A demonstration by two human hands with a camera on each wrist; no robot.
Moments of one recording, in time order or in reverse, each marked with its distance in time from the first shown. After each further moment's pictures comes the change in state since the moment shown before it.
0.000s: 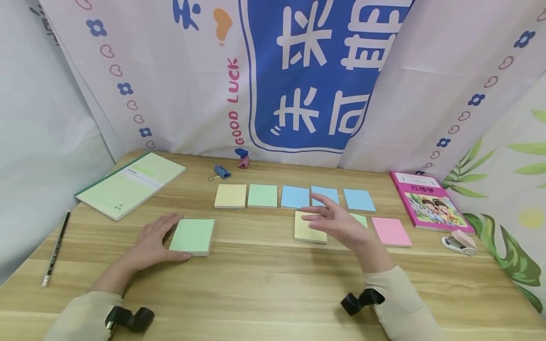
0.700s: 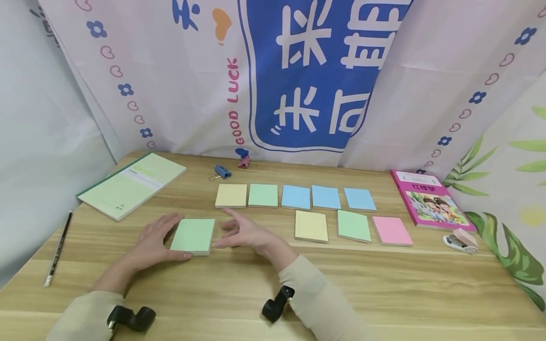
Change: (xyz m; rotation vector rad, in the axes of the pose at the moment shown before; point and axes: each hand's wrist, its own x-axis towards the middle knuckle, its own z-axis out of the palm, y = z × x) left_hand 0.000 -0.001 -0.001 0.024 0.009 0.009; right_hand 0.102 0.041 0.135 -0.103 -0.133 0.098
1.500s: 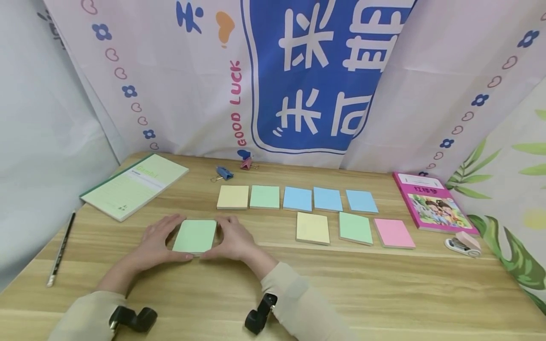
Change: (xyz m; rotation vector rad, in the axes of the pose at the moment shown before) left_hand -0.001 -0.002 0.002 -0.012 0.013 0.000; right_hand 0.020 0.007 0.035 -0.788 0.278 -0.014
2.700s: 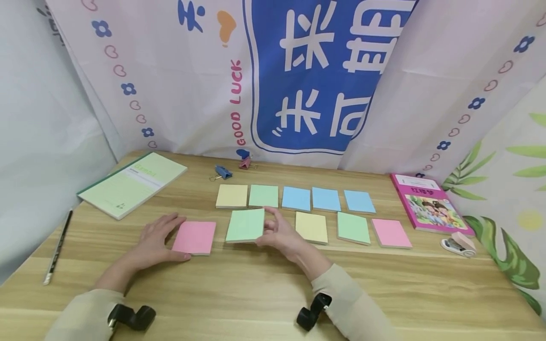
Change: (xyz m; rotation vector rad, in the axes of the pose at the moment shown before) left_hand -0.001 0.000 -0.001 0.016 -0.013 0.004; right_hand -0.043 0.060 -0.057 1.030 -0.042 0.124
